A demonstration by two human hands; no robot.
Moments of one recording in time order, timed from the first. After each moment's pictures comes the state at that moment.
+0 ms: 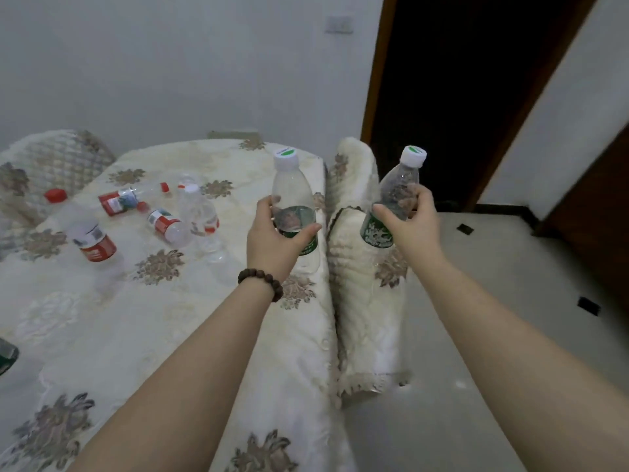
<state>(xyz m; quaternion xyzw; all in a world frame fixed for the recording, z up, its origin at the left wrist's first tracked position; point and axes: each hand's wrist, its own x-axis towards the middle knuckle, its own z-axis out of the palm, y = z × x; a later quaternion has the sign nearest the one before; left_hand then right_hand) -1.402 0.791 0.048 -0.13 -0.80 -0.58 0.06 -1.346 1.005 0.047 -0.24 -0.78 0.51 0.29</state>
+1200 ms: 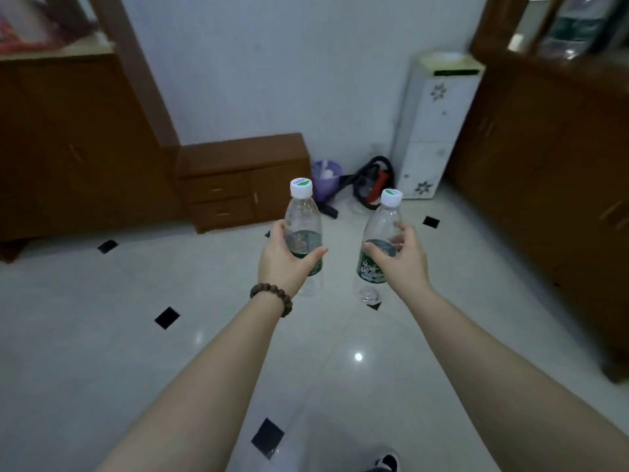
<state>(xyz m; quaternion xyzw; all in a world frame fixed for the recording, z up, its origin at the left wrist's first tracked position) -0.743 1.002 -0.011 -0.73 -0.43 -0.32 -0.42 -0.576 0.888 -0.025 -0.80 -0.26 0.14 0.52</state>
